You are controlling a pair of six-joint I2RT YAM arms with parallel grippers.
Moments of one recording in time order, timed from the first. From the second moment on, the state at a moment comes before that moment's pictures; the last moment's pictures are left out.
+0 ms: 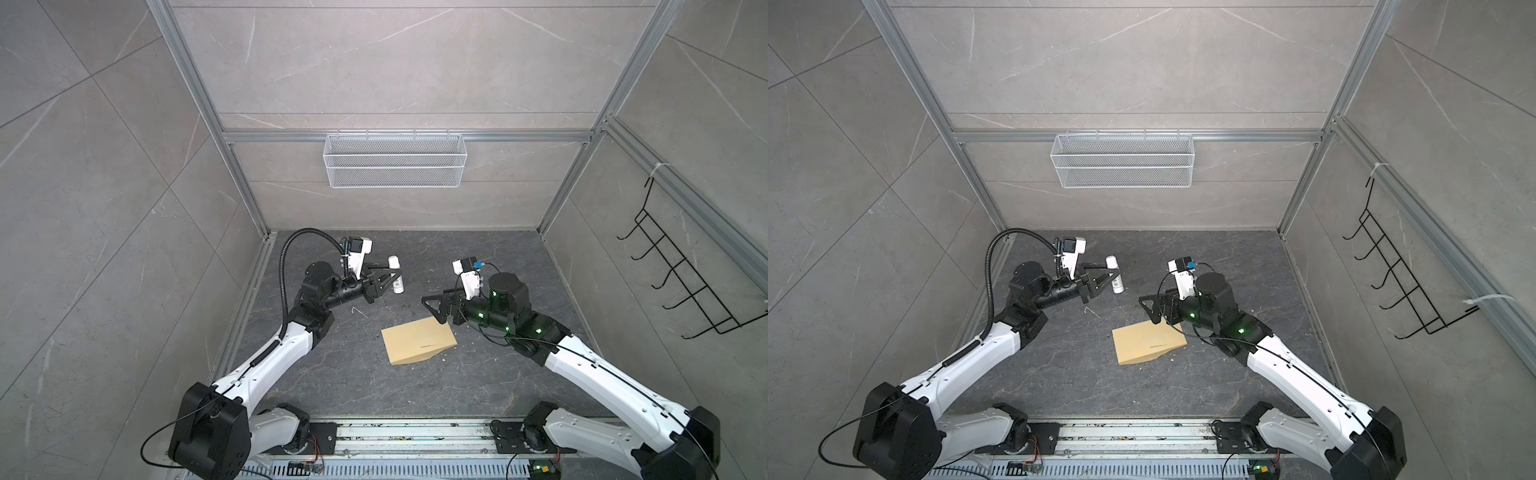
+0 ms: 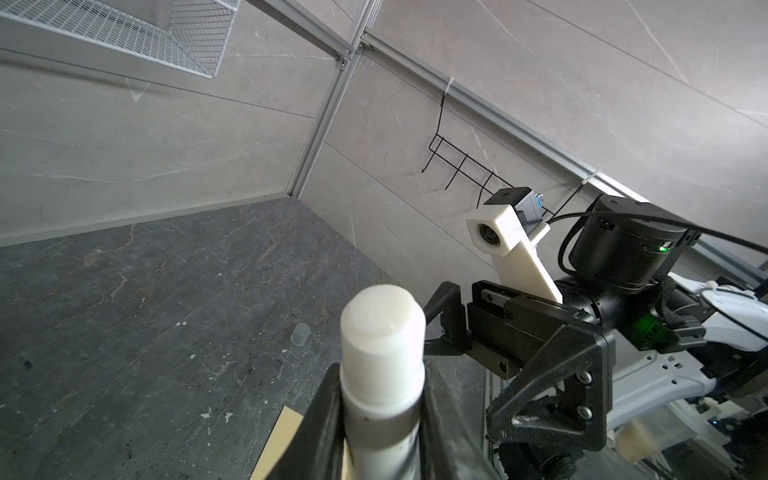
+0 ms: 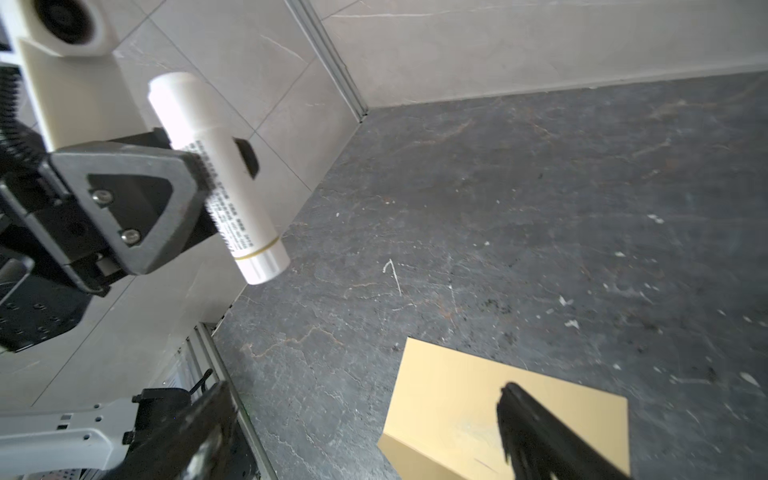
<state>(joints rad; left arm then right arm) -0.44 1.20 0.81 0.41 0.74 -0.46 0.63 1.04 0.88 -0.24 -0.25 0.47</state>
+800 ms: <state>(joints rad) -0.46 1.01 0.63 0.26 0.58 0.09 0.78 1.26 0.73 -0.53 0.01 1.28</state>
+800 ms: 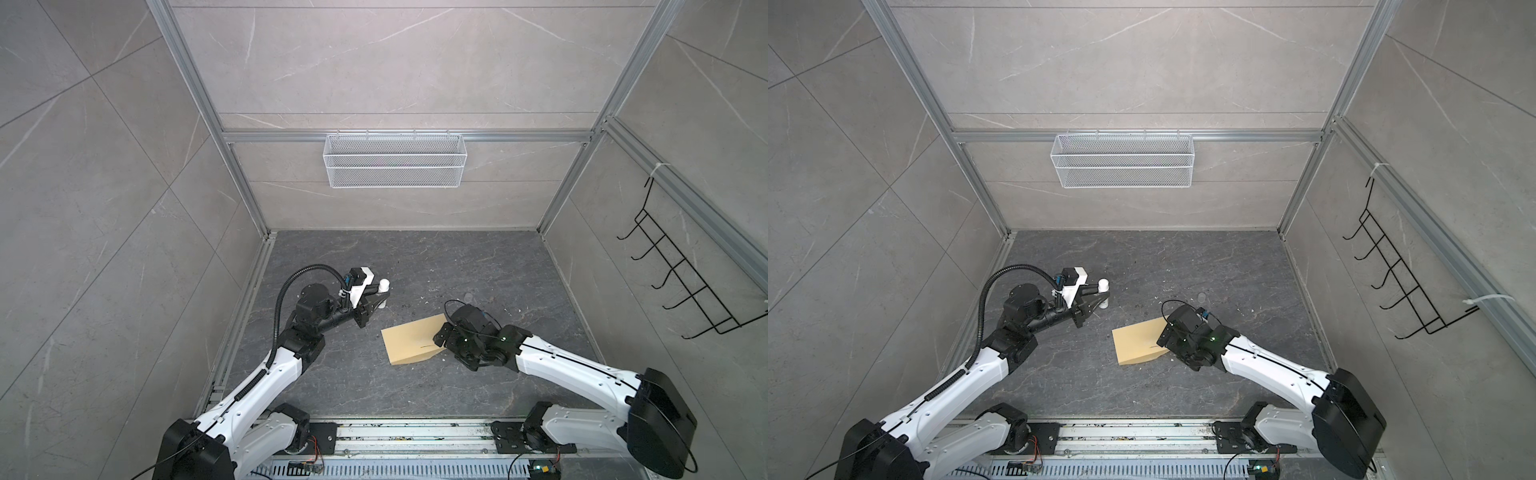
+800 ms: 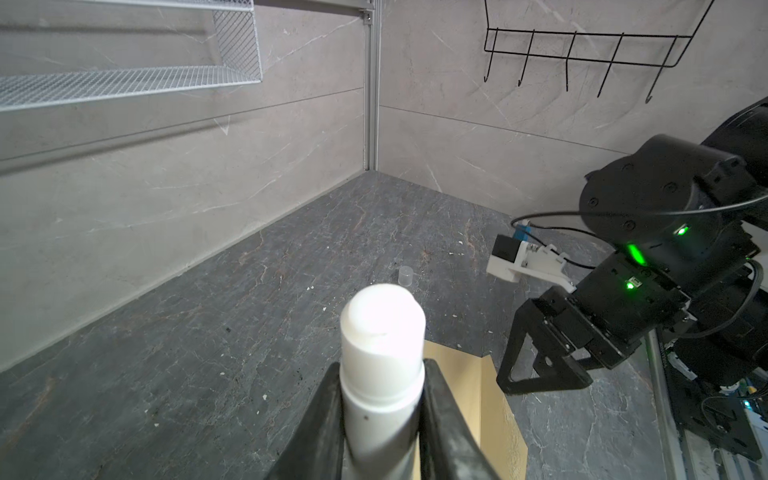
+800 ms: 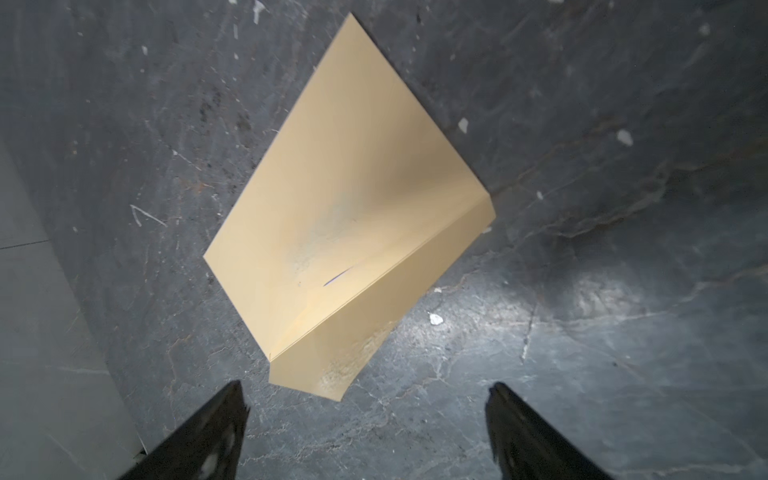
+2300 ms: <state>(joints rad) -0.47 1.01 0.62 0.28 0.58 0.16 0.80 1.57 1.11 -0.60 0.01 0.86</state>
